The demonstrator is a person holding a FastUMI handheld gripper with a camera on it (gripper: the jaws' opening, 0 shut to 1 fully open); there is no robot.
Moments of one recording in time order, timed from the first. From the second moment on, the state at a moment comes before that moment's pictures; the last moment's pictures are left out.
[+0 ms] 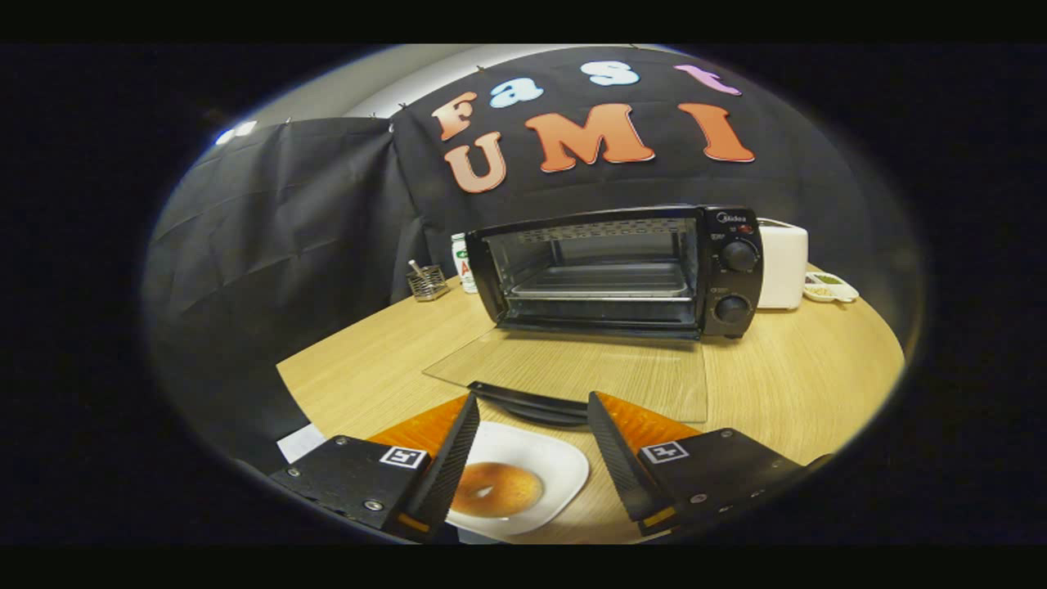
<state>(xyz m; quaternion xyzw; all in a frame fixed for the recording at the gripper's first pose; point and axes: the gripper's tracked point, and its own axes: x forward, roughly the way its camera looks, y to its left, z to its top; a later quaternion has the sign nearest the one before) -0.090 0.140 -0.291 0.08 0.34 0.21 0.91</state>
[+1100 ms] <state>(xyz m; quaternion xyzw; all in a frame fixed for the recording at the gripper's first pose) -0.162 0.148 -0.326 0.04 0.40 0.26 0.88</state>
